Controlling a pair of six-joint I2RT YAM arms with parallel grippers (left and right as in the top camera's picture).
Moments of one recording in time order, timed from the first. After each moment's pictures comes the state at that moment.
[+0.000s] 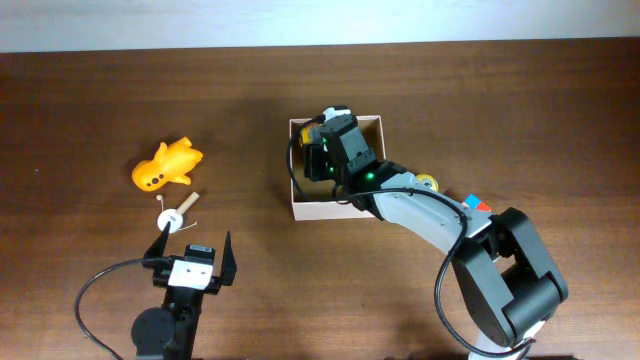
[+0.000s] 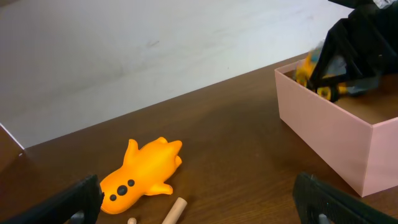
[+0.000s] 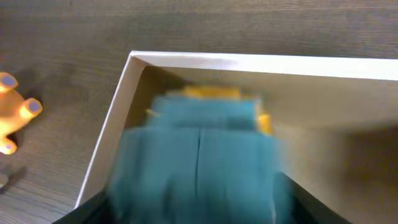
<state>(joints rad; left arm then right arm) -0.01 0.01 0.02 -0.07 0.09 0.30 0.57 1.90 1.20 -0.03 0.03 0.42</state>
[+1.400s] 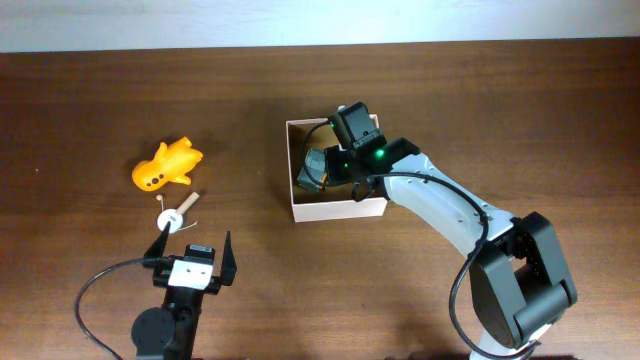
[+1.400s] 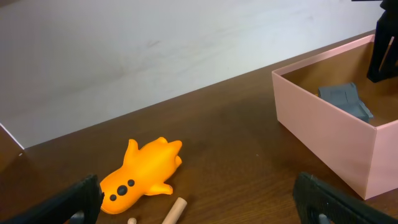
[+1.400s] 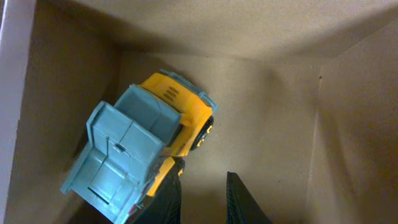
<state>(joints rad) -0.01 0.01 0.02 -0.07 0.09 0.30 0.52 1.88 1.36 -0.51 0.04 0.37</state>
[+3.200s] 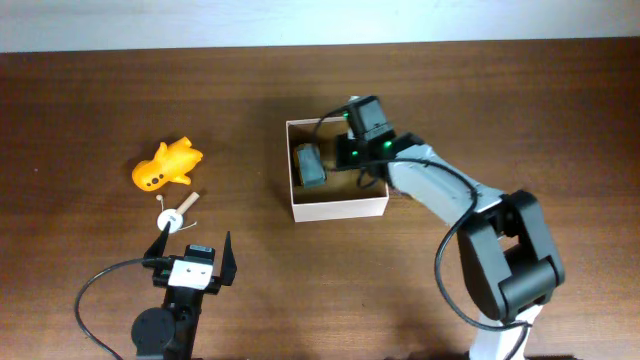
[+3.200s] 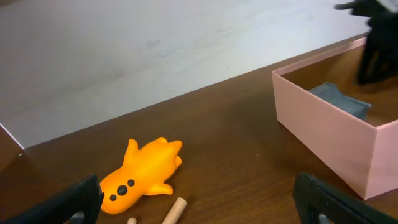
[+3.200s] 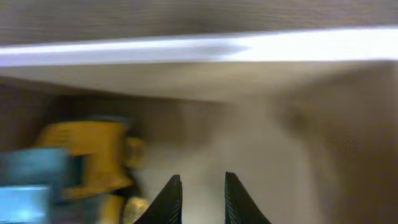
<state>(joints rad) -0.01 0.01 0.02 -0.07 0.09 0.30 0.42 1.99 1.36 -0.36 0.00 0.38</state>
